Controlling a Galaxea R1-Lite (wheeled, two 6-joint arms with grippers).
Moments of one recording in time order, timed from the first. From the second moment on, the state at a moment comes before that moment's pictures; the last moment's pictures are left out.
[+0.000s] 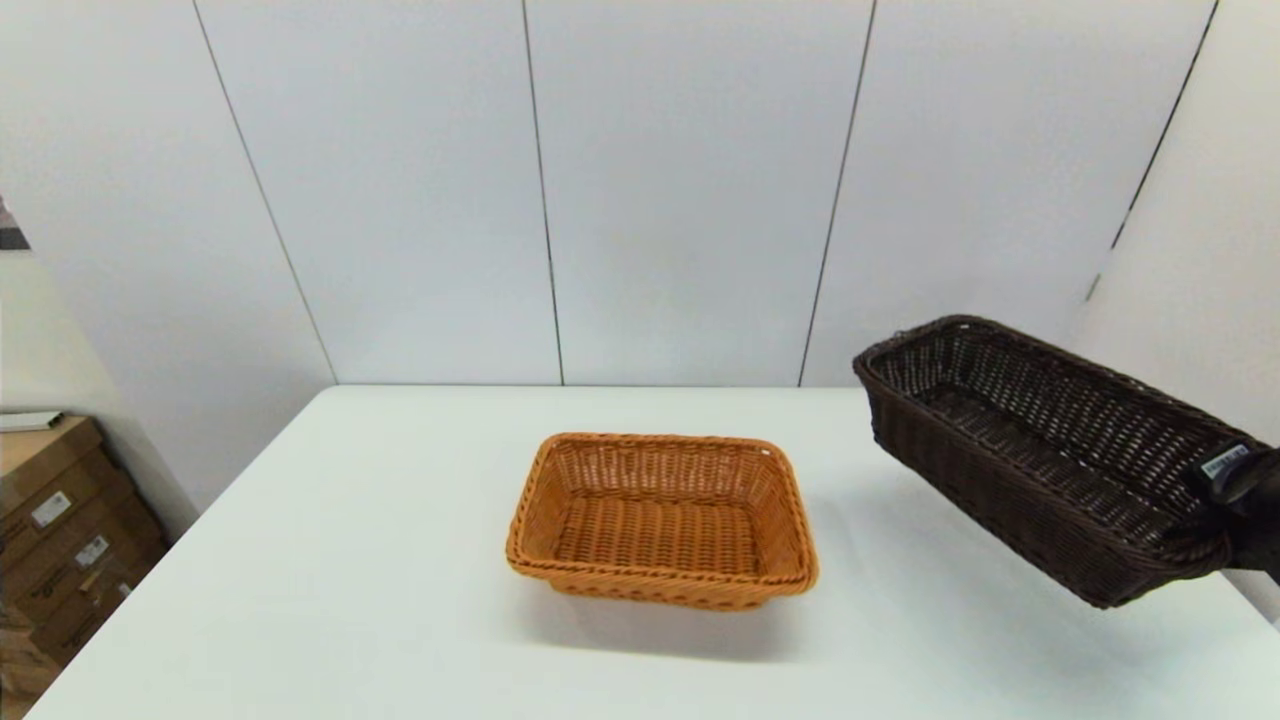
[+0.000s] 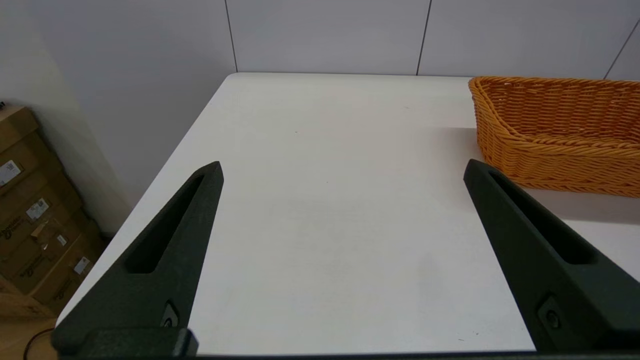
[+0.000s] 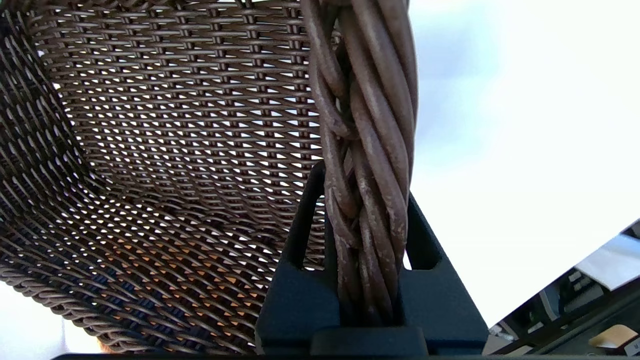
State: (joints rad) left arm 0.00 0.00 0.00 0.00 0.03 -0.04; right arm -0.24 1.51 -0.92 0.43 0.06 0.93
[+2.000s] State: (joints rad) left arm 0.00 0.00 0.00 0.00 0.03 -0.04; right arm 0.35 1.61 -1.28 0.70 0.21 0.61
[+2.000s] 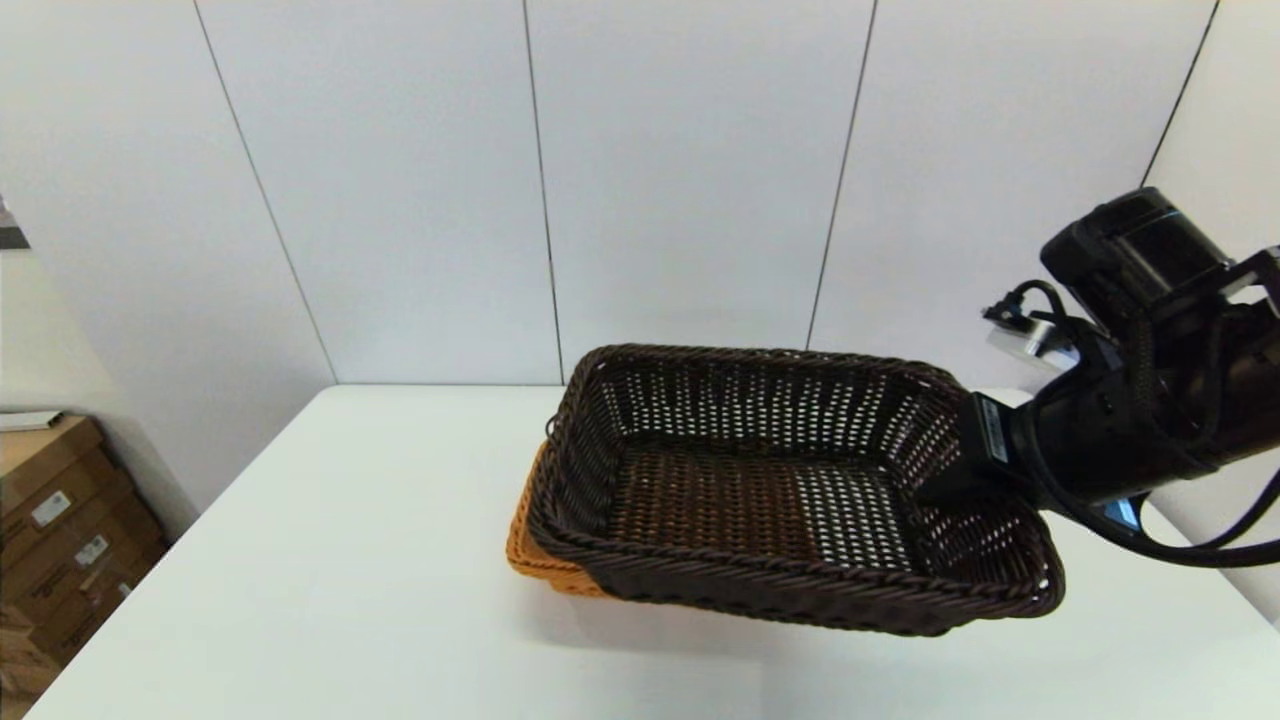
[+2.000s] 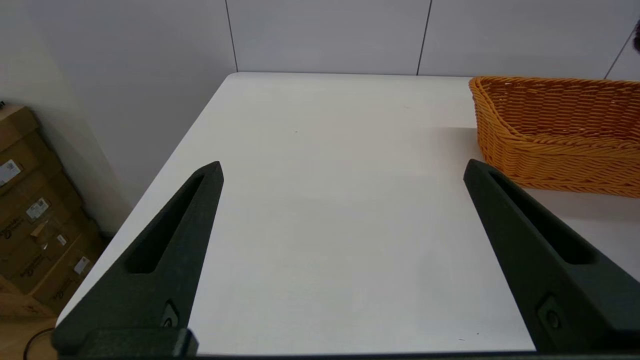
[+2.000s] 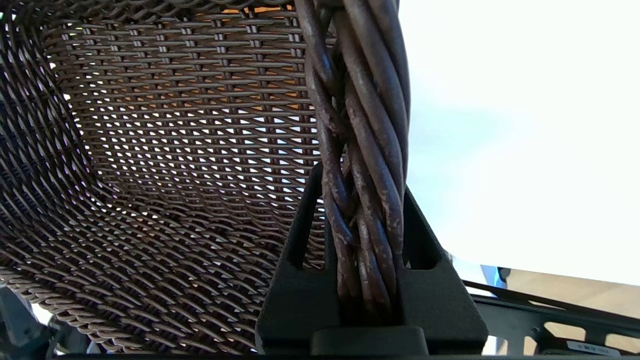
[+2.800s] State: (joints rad) left arm 0.00 0.00 0.00 0.00 0.03 -0.04; right arm 0.39 1.91 -1.62 0.79 0.25 0.60
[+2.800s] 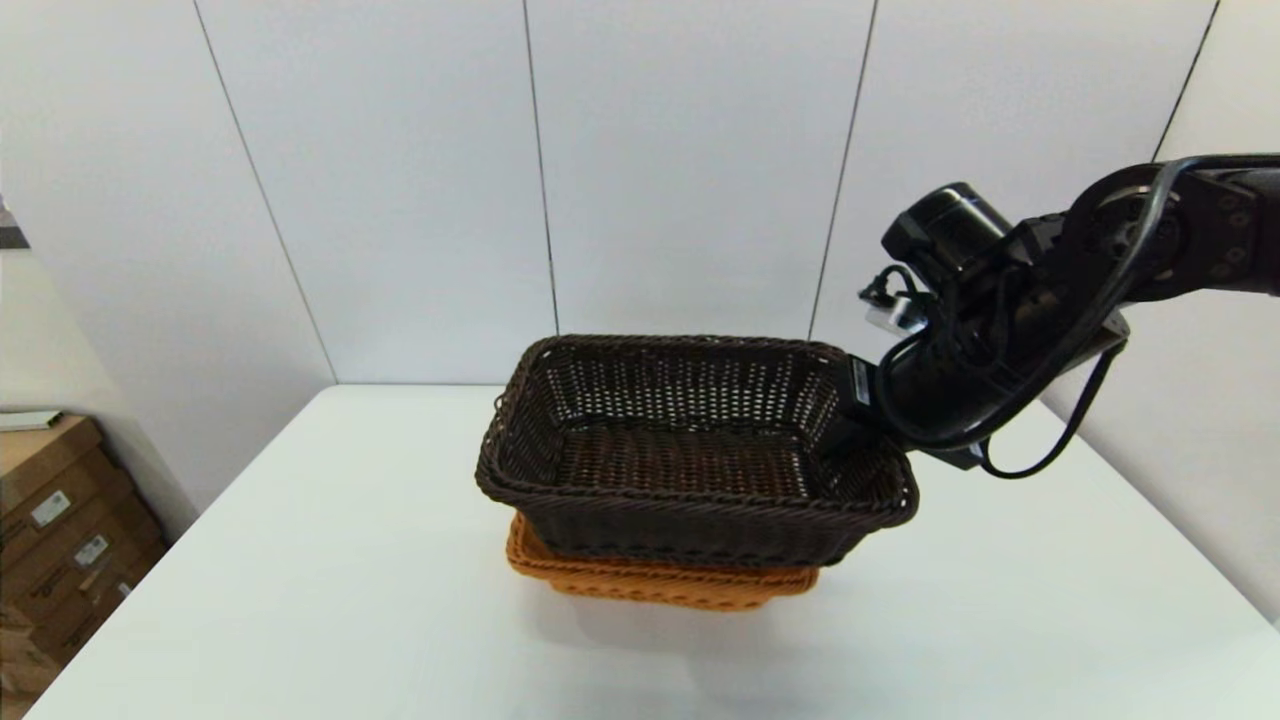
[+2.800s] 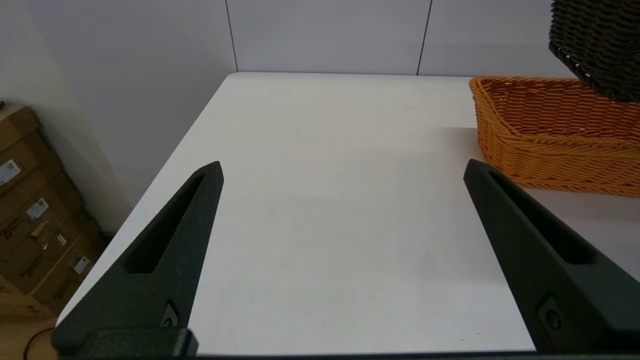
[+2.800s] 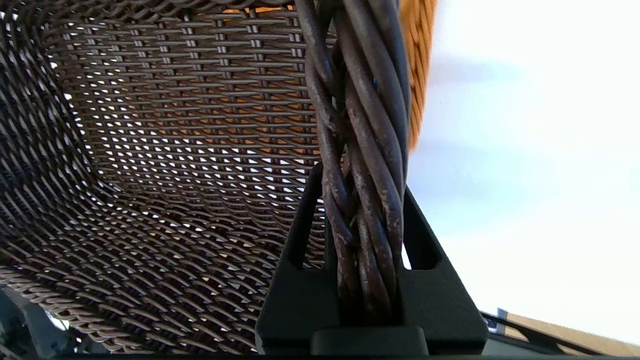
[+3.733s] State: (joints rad) left arm 0.00 0.00 0.00 0.00 0.03 -0.04; right arm 0.42 2.06 -1.71 0.77 0.25 0.60
